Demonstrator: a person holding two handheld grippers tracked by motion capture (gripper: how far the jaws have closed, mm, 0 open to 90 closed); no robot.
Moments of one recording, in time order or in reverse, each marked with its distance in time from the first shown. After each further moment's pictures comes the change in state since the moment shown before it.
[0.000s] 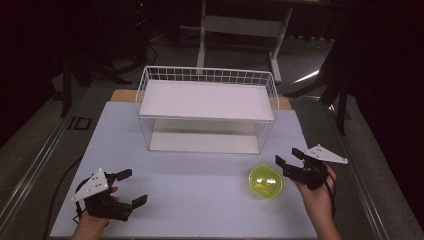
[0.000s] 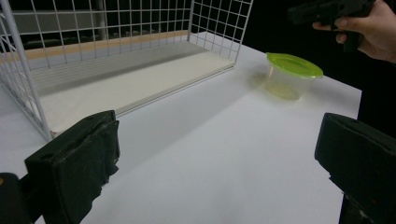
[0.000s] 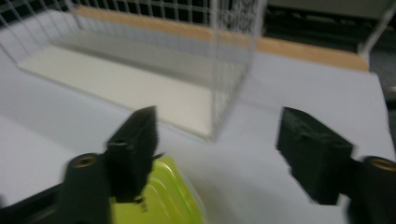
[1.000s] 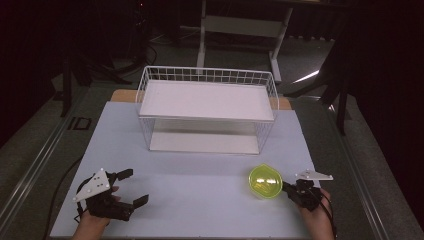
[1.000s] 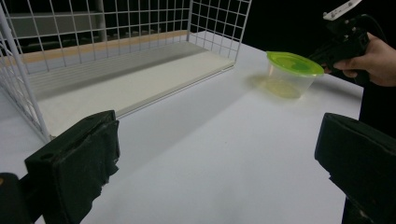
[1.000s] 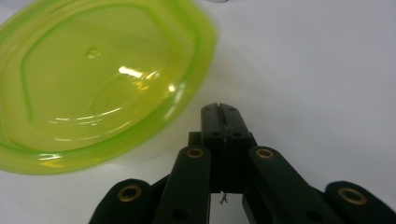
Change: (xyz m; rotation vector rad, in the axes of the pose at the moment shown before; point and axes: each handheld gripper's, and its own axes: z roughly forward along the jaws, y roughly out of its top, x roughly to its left) left arm -0.001 0.002 0.003 0.004 0.000 0.018; right arm -0.002 -0.076 0.009 0.300 0.038 0.026
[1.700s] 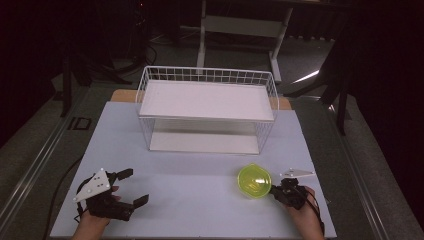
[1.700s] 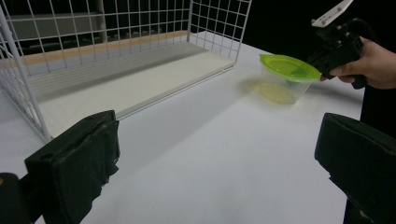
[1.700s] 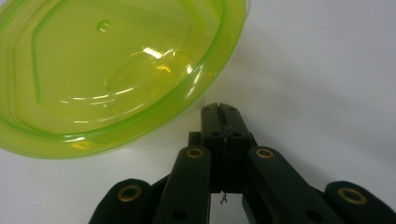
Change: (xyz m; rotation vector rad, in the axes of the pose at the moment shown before) left arm -0.001 0.001 0.000 -0.001 0.003 0.006; right arm 0.026 0.010 0.023 0.076 0.113 -0.025
